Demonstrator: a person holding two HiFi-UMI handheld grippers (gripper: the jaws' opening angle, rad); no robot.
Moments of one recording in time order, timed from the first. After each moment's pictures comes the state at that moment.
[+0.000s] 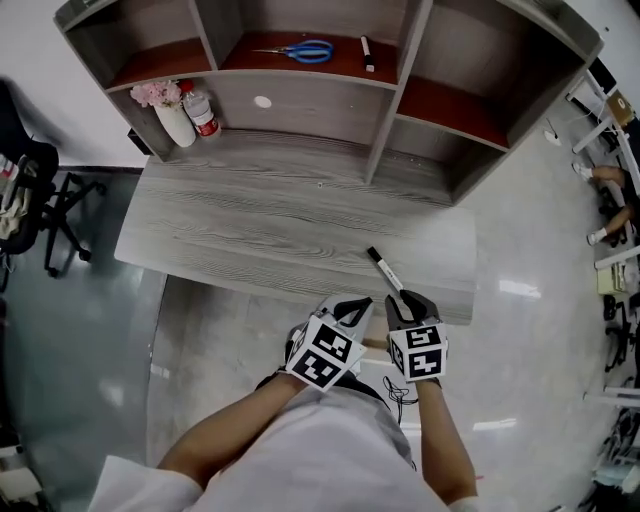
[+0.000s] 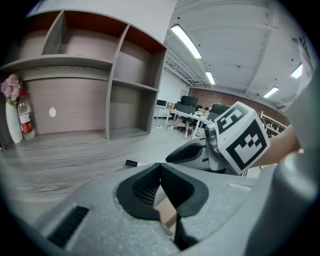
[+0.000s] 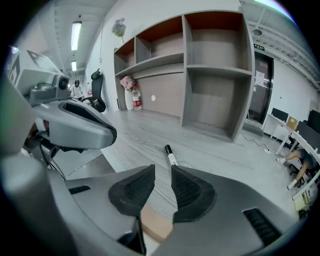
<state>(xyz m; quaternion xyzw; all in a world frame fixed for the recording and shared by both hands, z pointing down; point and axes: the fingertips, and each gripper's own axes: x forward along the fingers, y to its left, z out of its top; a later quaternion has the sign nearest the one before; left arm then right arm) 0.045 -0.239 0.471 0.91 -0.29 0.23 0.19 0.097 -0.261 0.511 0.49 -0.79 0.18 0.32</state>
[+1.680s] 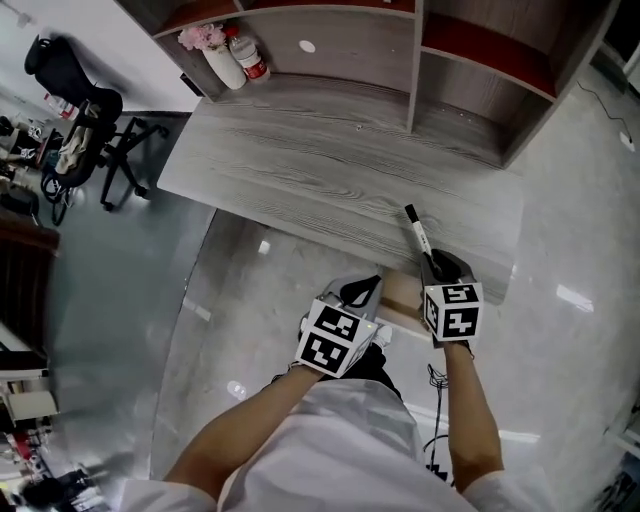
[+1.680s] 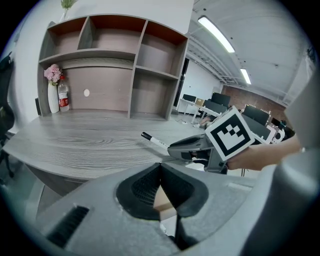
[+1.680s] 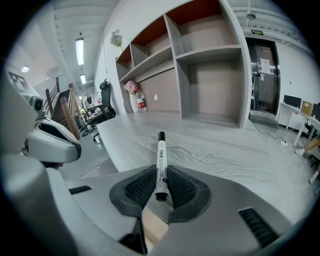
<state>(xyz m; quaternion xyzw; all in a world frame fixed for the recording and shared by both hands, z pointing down) 0.051 -0.189 0.504 0.82 -0.45 0.24 0.26 0.133 -0.265 0.551 0.43 -0.83 0.20 0.28</state>
